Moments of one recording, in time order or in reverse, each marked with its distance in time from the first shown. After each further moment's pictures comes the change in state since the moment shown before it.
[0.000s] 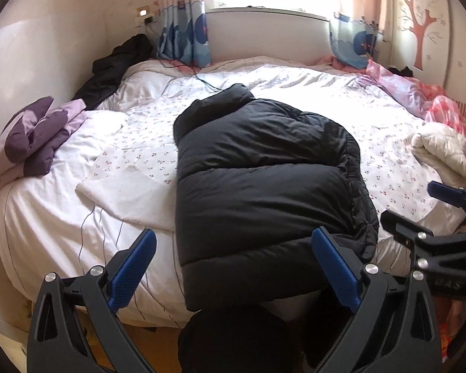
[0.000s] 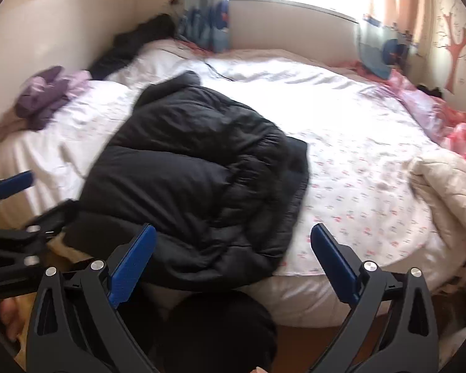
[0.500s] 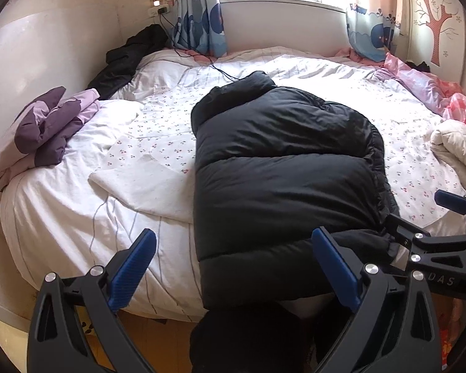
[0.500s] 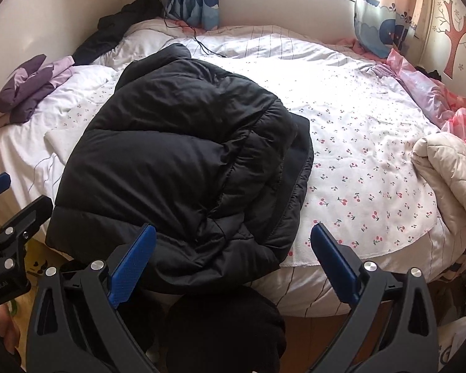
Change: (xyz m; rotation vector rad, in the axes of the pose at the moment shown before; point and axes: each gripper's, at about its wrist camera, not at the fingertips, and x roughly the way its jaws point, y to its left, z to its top) left arm 0.015 0.010 -0.001 -0.011 0.045 0.075; right arm 0.040 0.004 -0.001 0.025 0.102 -0.009
